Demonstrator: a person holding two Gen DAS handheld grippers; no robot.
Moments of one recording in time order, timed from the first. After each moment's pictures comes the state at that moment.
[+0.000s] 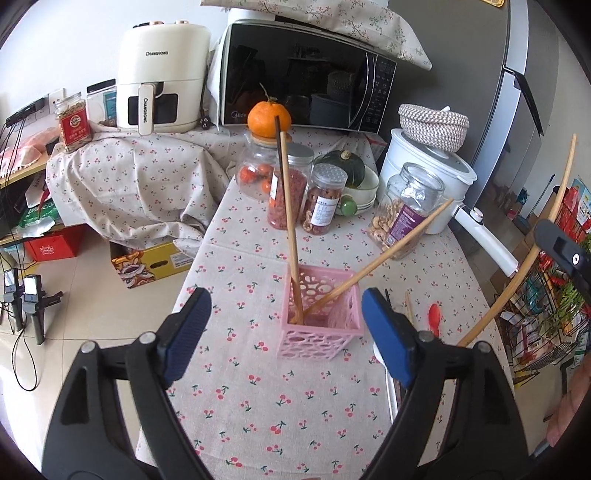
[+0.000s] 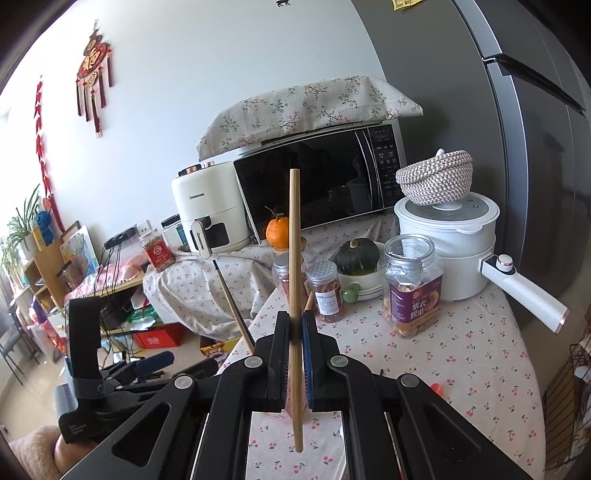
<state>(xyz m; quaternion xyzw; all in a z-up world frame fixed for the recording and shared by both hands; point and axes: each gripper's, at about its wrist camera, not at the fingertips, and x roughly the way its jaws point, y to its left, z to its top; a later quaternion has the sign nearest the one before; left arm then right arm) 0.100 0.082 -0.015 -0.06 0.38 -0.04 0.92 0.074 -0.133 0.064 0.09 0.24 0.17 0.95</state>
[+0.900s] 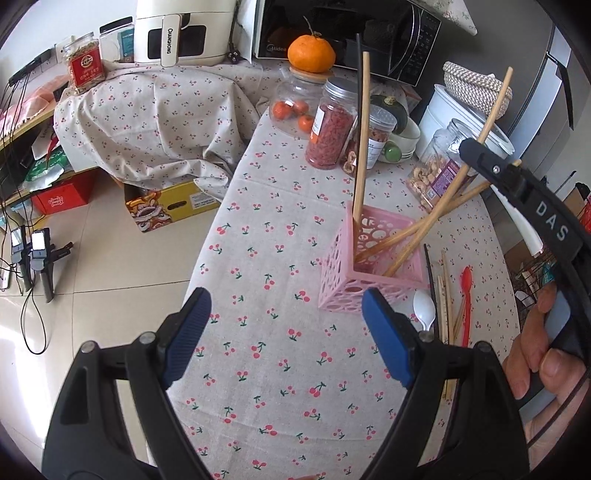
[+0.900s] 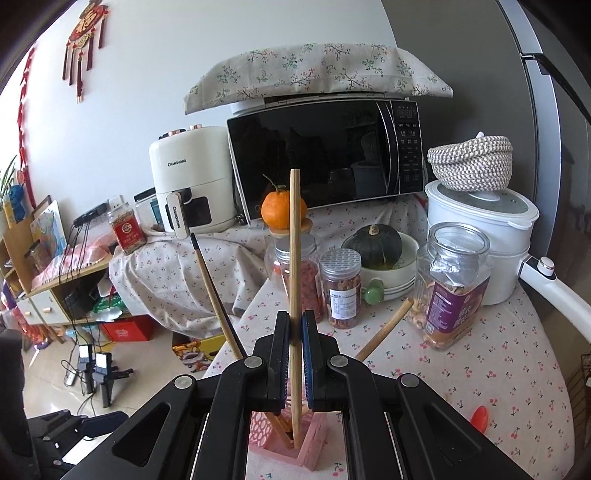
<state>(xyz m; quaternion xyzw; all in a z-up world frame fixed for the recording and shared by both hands) 0.112 0.118 -0.046 -0.08 0.47 -0.01 0.88 0.160 -0.045 0.008 0.05 0.27 0.13 0.95</state>
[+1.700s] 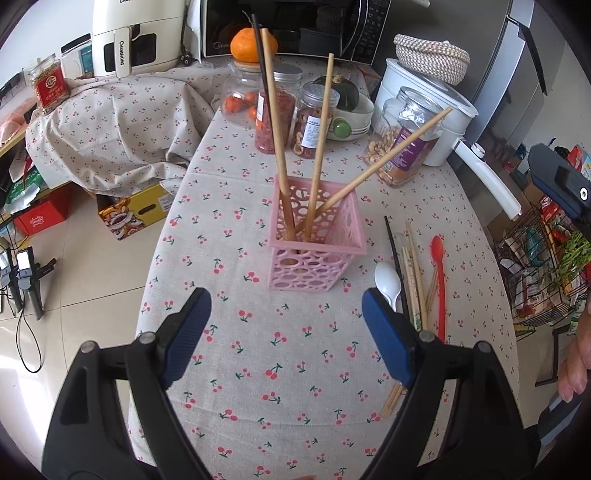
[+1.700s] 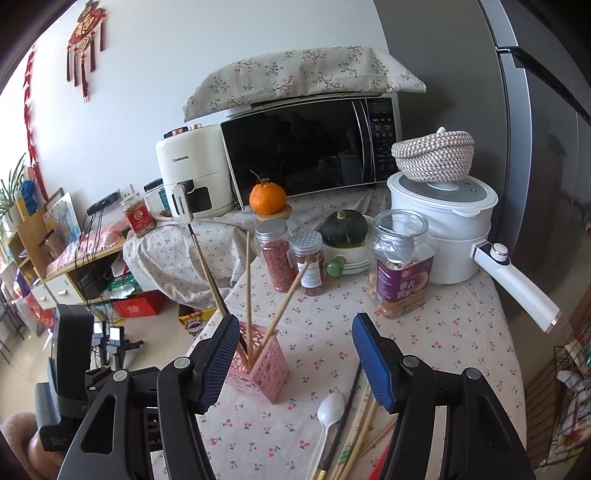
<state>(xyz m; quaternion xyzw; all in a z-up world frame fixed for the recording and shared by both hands) 0.095 0.068 -0.048 -0.04 0.48 -0.07 0.87 0.094 -0.133 0.043 0.05 0.31 0.14 0.94</state>
